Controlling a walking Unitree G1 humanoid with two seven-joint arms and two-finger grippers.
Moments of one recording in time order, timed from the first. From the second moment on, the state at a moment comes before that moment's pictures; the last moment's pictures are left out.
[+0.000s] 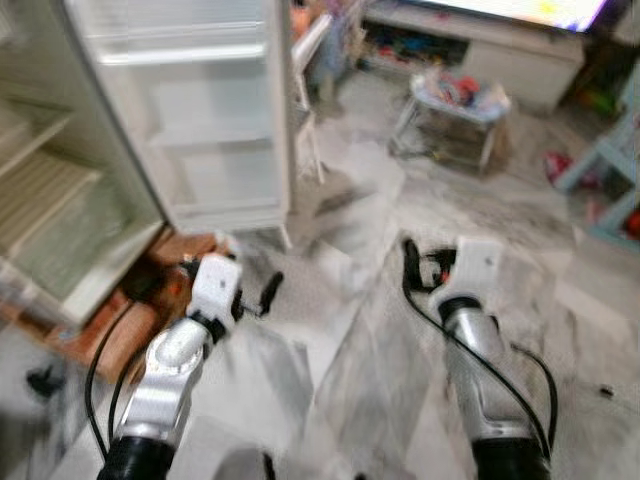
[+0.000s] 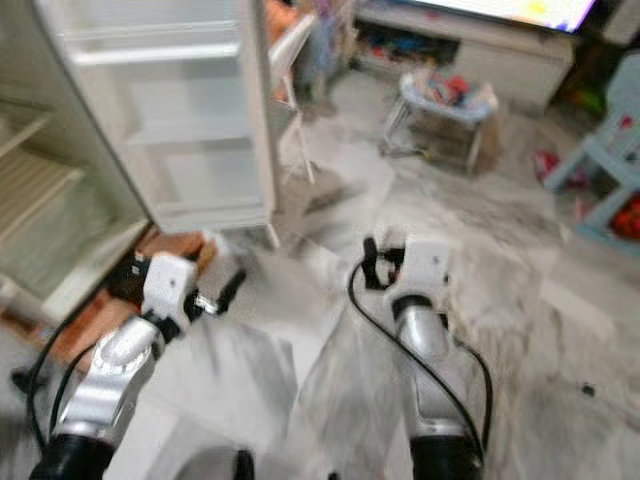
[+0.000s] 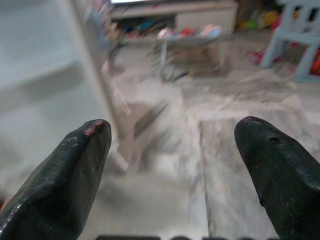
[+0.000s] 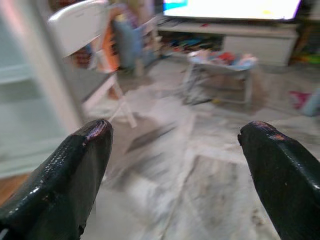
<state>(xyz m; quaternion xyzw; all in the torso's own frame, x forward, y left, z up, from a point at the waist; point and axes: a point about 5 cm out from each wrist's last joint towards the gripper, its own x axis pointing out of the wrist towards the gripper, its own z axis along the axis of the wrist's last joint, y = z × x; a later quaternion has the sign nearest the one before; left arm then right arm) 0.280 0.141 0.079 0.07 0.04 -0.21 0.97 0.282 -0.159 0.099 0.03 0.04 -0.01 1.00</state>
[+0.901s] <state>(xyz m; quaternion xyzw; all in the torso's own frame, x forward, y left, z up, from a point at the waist) 0.281 0.130 0.083 0.08 0.01 -0.20 0.98 0.291 -0.164 0.106 0.02 0.01 -0.03 1.00</state>
